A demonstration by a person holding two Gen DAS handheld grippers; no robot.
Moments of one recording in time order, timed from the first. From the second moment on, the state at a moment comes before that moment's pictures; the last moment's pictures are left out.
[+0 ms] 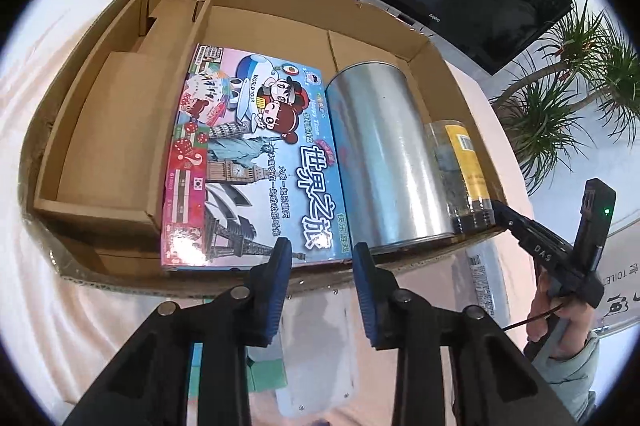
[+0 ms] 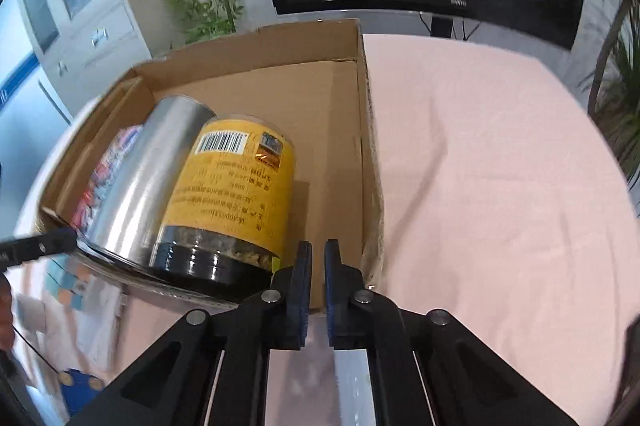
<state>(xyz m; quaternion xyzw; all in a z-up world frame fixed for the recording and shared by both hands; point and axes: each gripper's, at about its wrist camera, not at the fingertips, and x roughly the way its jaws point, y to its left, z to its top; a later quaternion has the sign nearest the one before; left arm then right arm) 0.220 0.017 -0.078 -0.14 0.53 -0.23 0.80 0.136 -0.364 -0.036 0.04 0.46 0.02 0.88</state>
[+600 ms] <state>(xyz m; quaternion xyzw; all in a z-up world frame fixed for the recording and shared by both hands) 0.097 -0.033 -0.012 0.04 0.37 -0.31 0.87 -0.002 -0.333 -0.078 -0.05 0.50 0.09 0.86</state>
